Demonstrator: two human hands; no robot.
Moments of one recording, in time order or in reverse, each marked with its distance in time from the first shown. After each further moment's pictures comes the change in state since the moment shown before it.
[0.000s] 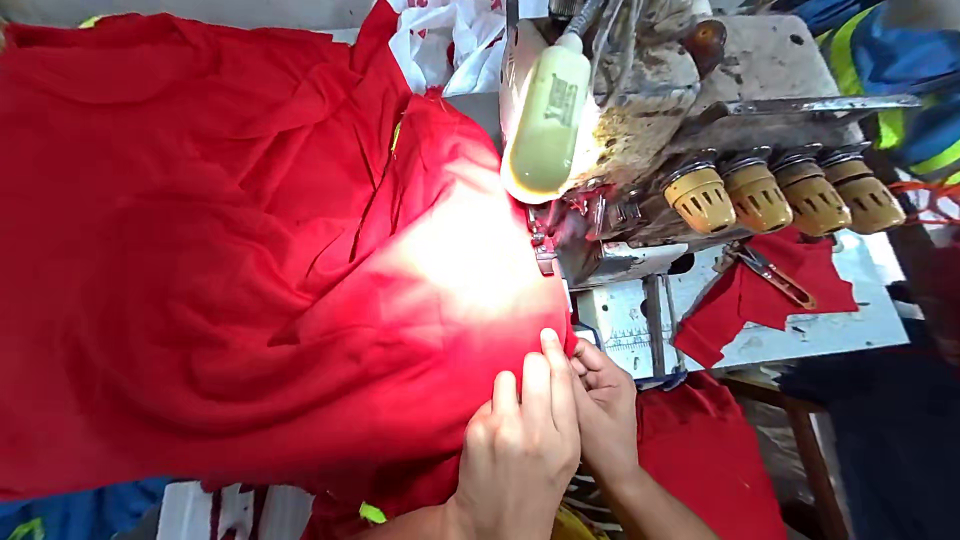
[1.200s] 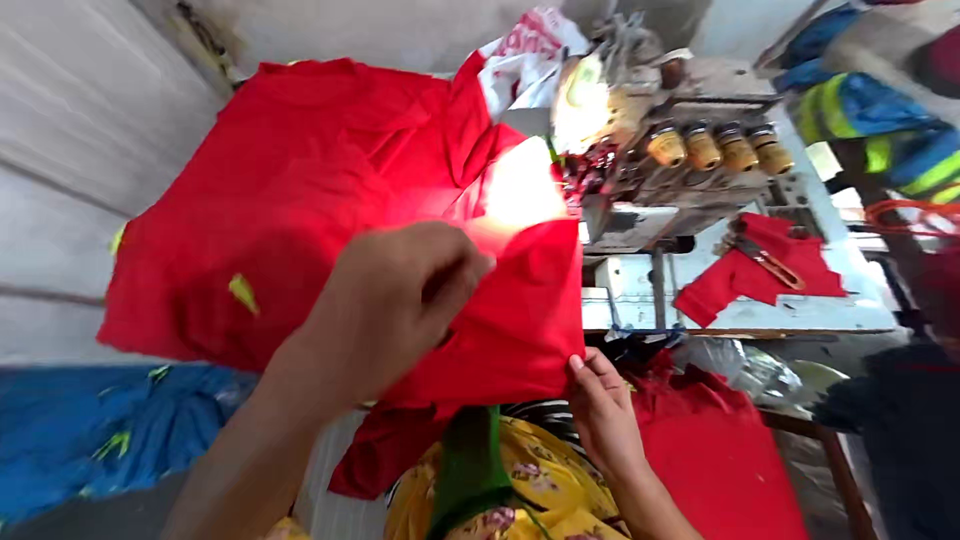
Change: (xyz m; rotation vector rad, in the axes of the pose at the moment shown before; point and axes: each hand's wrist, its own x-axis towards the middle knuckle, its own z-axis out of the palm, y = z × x) left_hand -0.016 -0.108 -0.134 -0.360 0.019 0.157; right_hand -0.096 0.000 -0.021 0.353 -0.080 0.294
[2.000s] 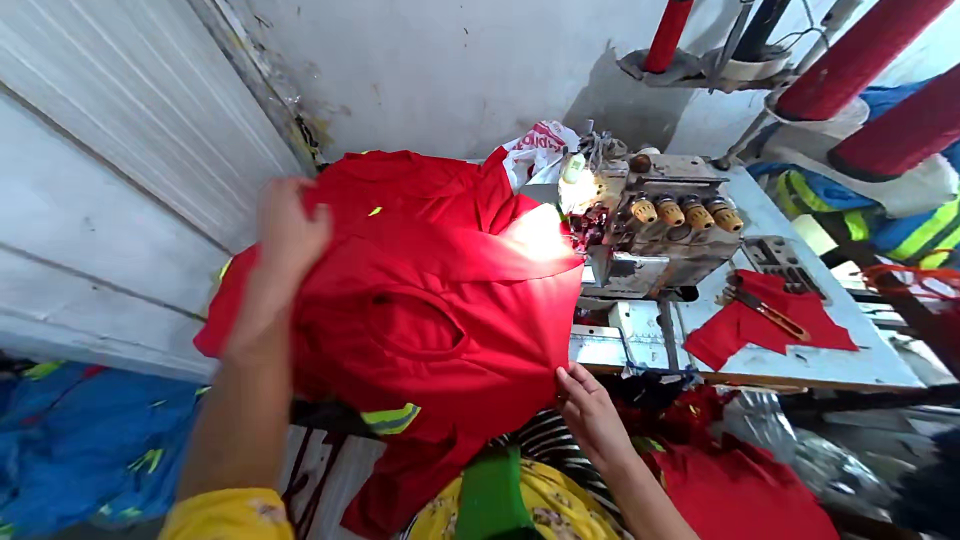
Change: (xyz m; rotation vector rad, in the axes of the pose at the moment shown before) left_hand -0.026 -0.143 -0.083 0.238 0.157 -0.712; right_hand 0.021 0.010 0.018 0.036 -0.150 0.139
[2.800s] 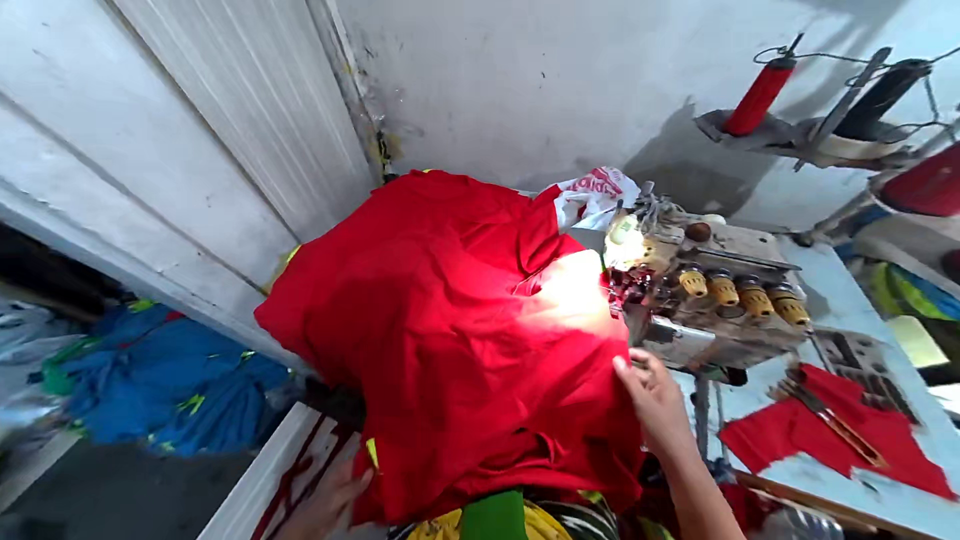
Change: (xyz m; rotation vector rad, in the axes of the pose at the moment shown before) left_hand -0.321 -0.062 0.106 -0.995 -0.336 -0.658; right_hand 0.074 -0.079 -0.034 -0.731 0.081 -0.293
